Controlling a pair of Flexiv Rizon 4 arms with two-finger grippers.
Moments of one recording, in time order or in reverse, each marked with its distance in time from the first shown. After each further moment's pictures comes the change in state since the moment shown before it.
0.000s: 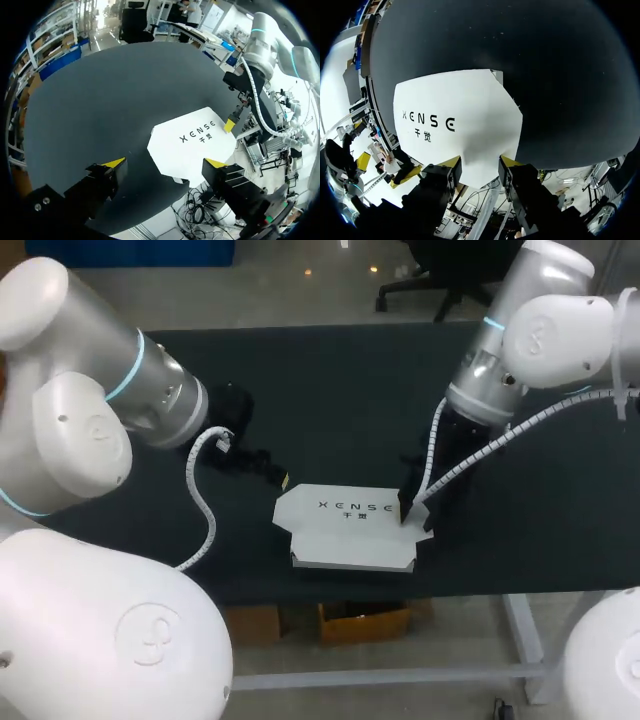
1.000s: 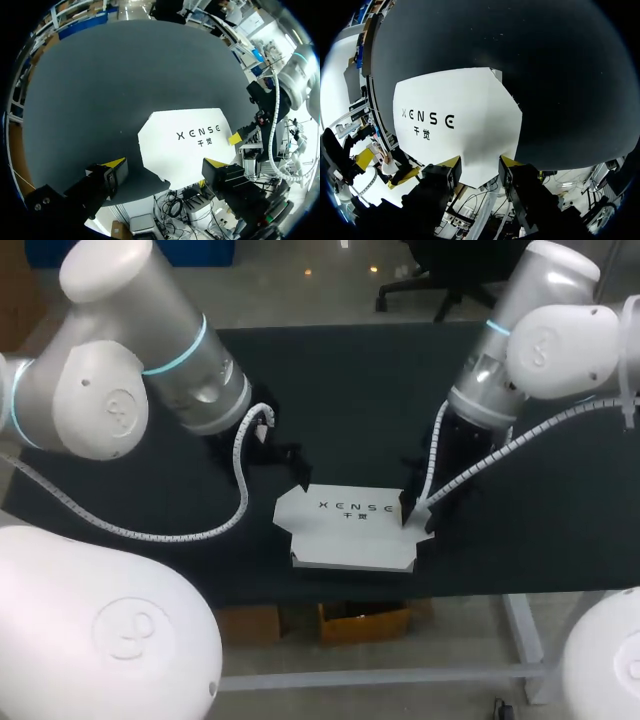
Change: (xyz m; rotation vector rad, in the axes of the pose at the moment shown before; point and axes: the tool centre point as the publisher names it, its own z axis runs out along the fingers) left arm 0.026 0.004 0.022 -0.145 -0.068 -0.272; right arm -0.002 -0.002 0.001 -0.031 -0.007 -0.019
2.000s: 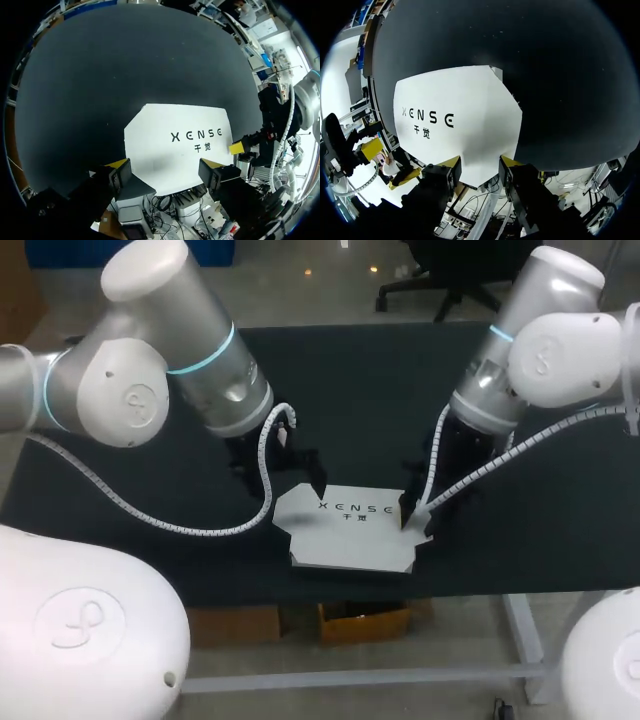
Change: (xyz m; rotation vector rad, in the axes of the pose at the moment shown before) left arm 0.011 -0.004 0.031 -0.106 0.021 -0.091; right arm 0.000 -0.002 0.004 -0.013 0.014 0.002
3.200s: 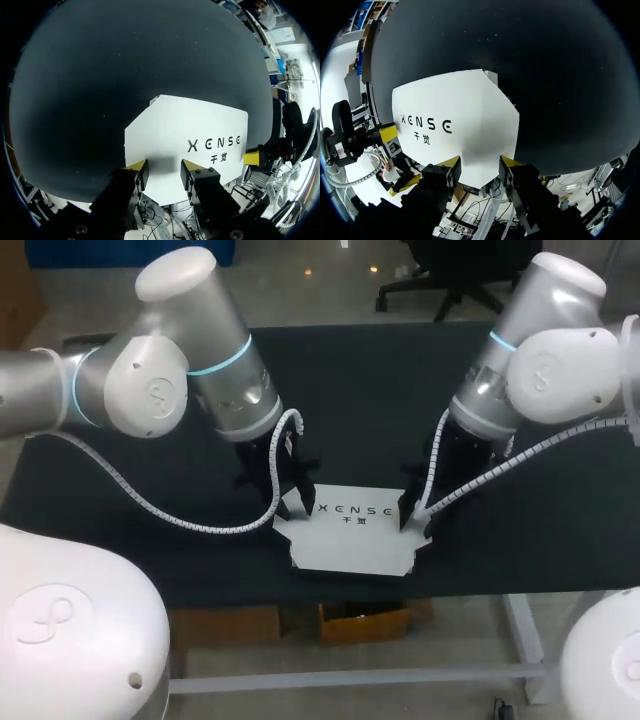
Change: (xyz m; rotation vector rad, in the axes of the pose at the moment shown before) left arm -0.015 -0.001 0.043 -0.106 -0.027 -0.126; right arm -0.003 0.008 0.006 -0.051 -0.002 0.031
